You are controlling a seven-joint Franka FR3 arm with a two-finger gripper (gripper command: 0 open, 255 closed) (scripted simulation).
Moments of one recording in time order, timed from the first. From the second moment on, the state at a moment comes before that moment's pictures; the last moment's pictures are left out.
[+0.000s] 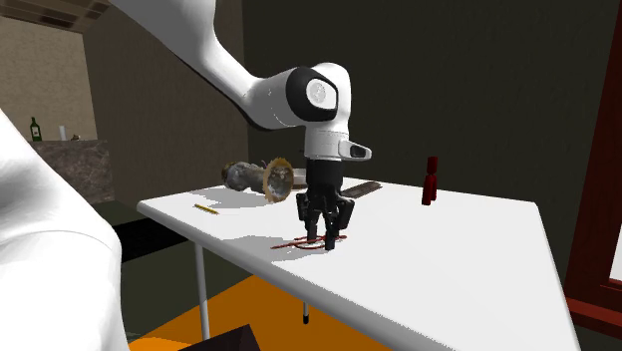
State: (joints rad) arm 0.10 -0.39 0.19 -2.48 0.00 1.93 0.01
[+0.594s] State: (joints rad) arm 0.10 -0.42 0.19 -2.43 0.00 1.86 0.00
